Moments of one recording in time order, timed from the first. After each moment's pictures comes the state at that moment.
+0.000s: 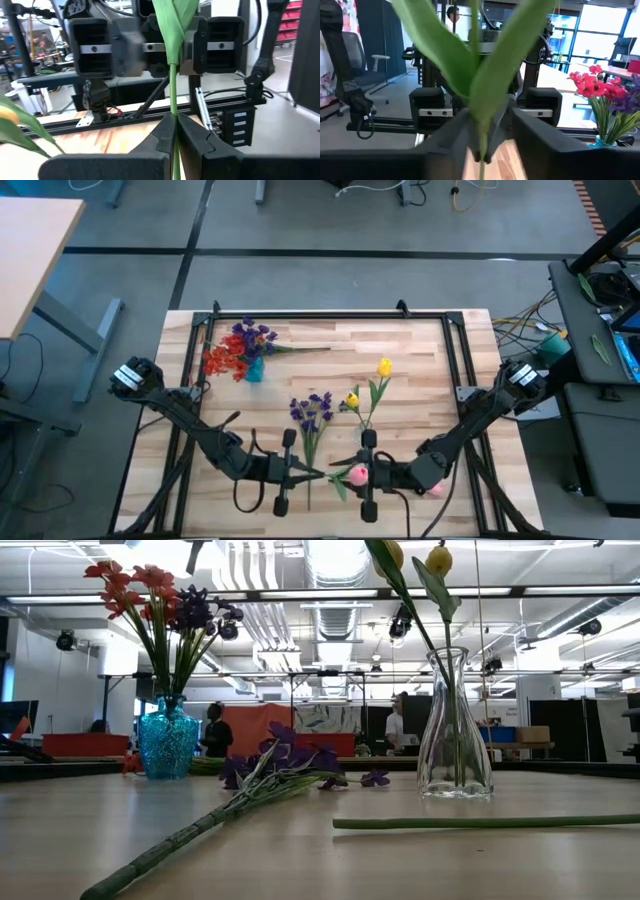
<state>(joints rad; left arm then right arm) -0.64 1.63 0.90 0.77 -0.55 0.09 0.66 1.72 1.08 0.74 0.68 -0.14</state>
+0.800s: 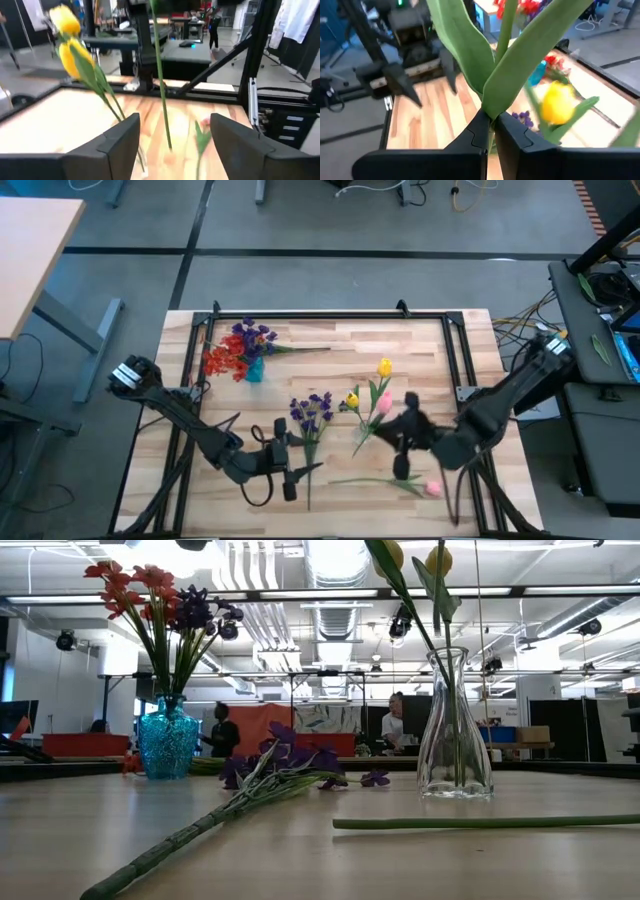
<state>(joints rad) -0.64 1.61 0.90 0.59 -0.83 -0.15 0.66 1.30 1.14 -0.34 0.81 0.53</state>
